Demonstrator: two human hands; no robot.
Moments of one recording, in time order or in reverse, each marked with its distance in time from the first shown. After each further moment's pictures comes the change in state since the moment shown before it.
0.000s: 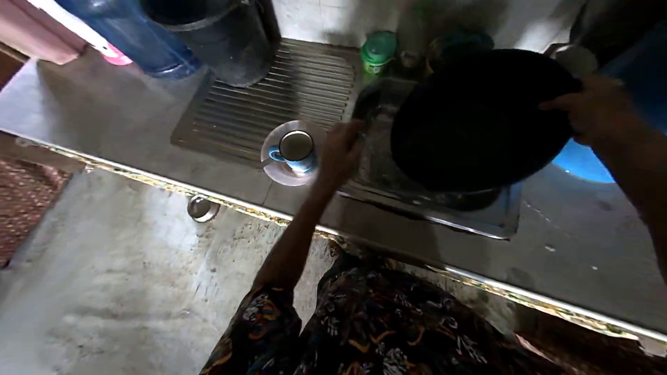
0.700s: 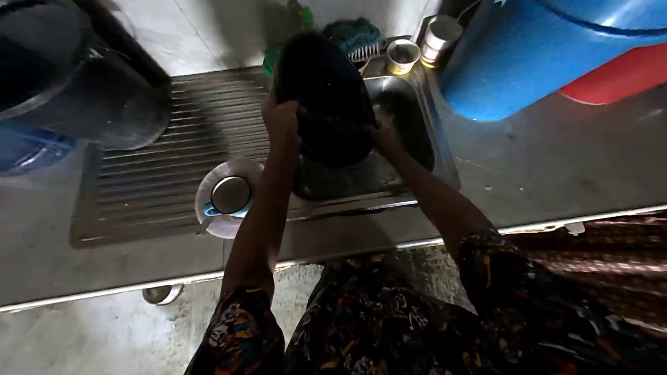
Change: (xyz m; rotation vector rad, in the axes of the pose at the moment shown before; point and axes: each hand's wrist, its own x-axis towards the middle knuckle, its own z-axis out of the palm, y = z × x) left_hand 0.121 0.025 0.043 -0.603 0.070 -0.335; right_hand 0.019 0.045 0.197 0.383 -0.085 0.204
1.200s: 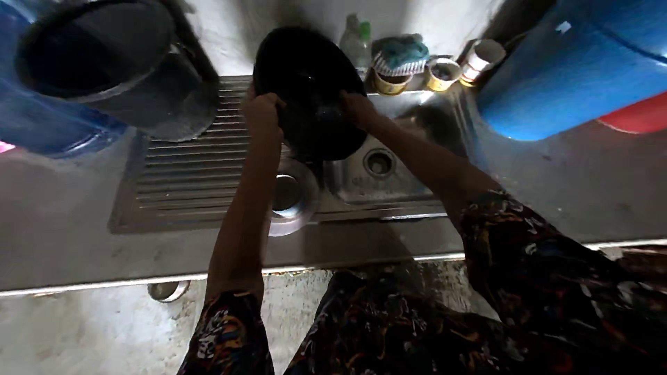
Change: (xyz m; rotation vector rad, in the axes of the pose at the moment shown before) left_hand 0.051 0.021 -0.122 0.000 0.177 -0.020; right_hand 0.033 -0.156 0.112 -0.781 -0.160 -0.496
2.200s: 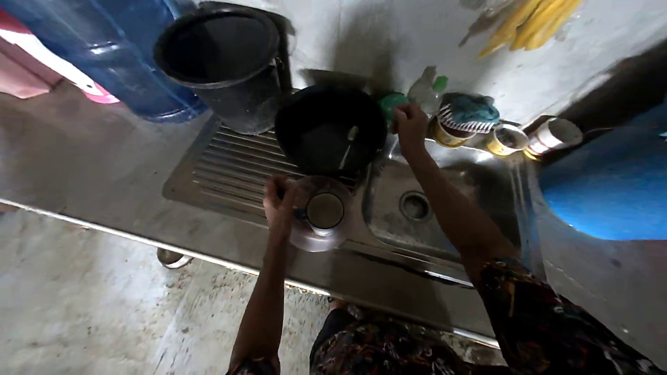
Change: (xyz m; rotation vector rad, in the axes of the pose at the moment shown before) left_hand -0.074 -0.117 -0.129 0.069 0.130 0.155; right_hand 0.043 -0.039 0.001 0.727 0.387 -0.069
